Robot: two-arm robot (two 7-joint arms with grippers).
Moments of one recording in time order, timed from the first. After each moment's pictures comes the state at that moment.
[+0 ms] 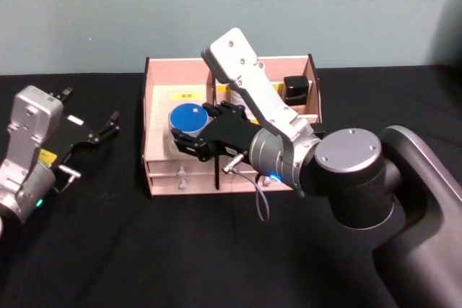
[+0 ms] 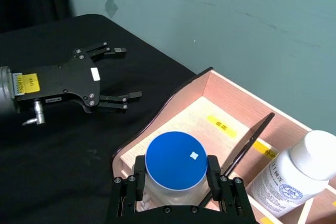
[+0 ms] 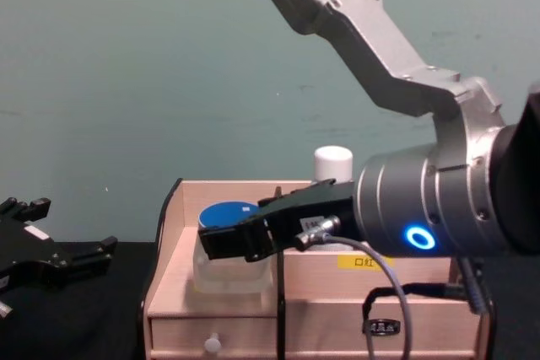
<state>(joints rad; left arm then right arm) -0.20 0.60 0.45 -1.41 -0.25 -0.12 0.03 0.28 0.12 -0.50 -1.71 -0.03 0.65 0.32</state>
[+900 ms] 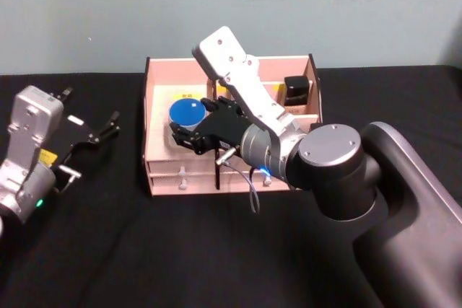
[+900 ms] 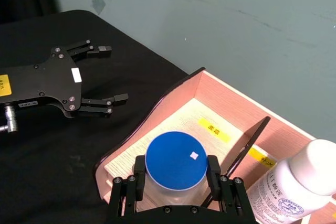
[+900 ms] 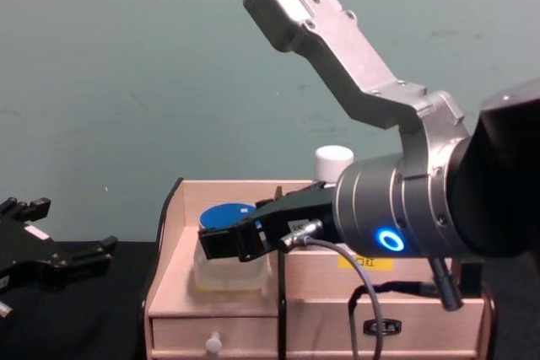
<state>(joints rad) -0.20 0.60 0.45 -1.41 -0.25 -0.12 0.03 0.30 0.06 -0.48 -1.62 -0.10 0.62 0.31</state>
